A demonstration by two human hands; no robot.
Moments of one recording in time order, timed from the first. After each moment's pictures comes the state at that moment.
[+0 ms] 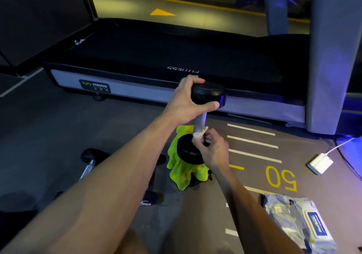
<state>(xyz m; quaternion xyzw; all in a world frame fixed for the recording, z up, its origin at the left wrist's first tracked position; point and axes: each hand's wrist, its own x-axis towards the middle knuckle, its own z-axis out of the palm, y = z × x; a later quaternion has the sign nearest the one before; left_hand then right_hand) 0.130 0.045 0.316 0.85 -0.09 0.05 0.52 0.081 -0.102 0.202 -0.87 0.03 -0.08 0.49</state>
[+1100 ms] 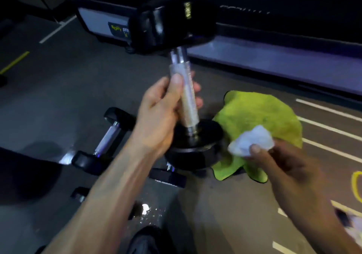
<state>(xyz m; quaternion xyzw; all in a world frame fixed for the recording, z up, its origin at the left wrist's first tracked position) 0.071 0.126 0.189 0.57 0.12 0.10 0.80 0.048 -0.110 0.154 -0.80 -0.06 0.03 0.59</state>
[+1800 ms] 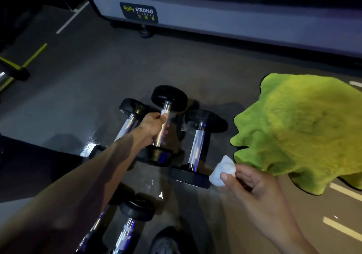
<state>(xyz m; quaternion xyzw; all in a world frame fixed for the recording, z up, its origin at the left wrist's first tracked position) 0.102 0.277 -0.027 0.72 0.40 -0.11 0.56 0.025 -0.041 0.053 -0.76 -0.04 0.26 0.59</state>
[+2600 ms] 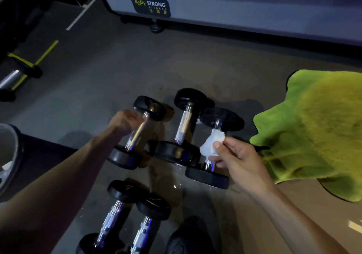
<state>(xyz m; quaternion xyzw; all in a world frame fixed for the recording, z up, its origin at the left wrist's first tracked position) 0.062 0.400 -0.004 0.86 0.41 -0.14 0.28 0.065 0.042 0.031 -0.73 -0.01 0.31 0.60</state>
